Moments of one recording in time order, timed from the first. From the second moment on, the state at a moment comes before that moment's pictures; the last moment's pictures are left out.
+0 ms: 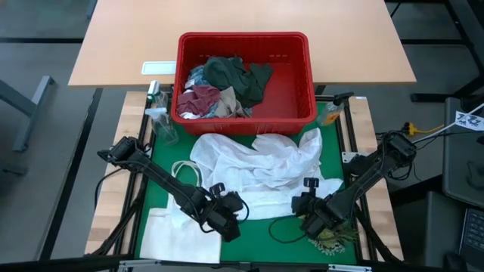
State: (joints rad) left arm -0.54 1.92 1.64 -0.85 -0.35 -0.85; right arm 0.78 1.64 1.10 -0.99 0.43 0.75
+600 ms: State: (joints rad) left arm -0.63 1.92 1.64 -1.09 -0.33 -0.89; right arm 0.78 1.64 1.50 -1.28 0.43 0.65
